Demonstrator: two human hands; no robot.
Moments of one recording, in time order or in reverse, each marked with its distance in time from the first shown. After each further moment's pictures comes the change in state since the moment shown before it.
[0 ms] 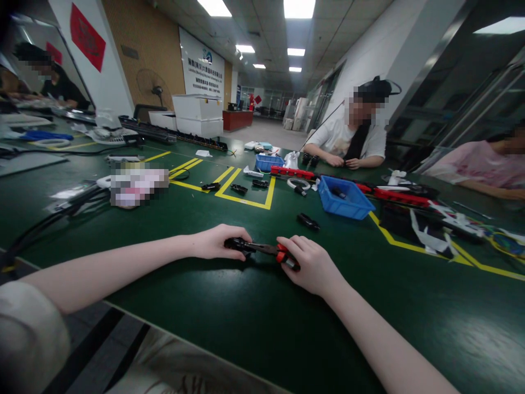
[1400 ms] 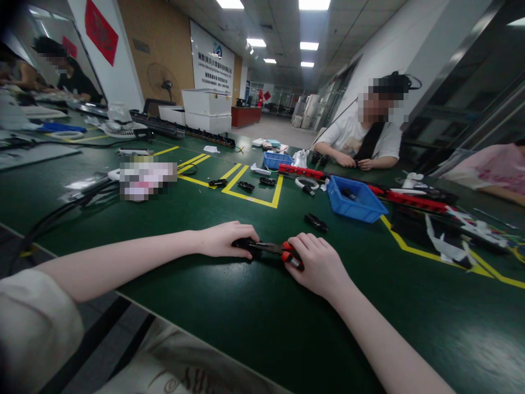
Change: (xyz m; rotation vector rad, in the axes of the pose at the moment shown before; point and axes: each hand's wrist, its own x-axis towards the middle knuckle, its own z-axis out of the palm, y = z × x) left_hand 0.003 -0.009 0.003 0.254 -0.019 0.129; right_hand 0.008 -0.001 0.001 -0.138 -0.051 0.022
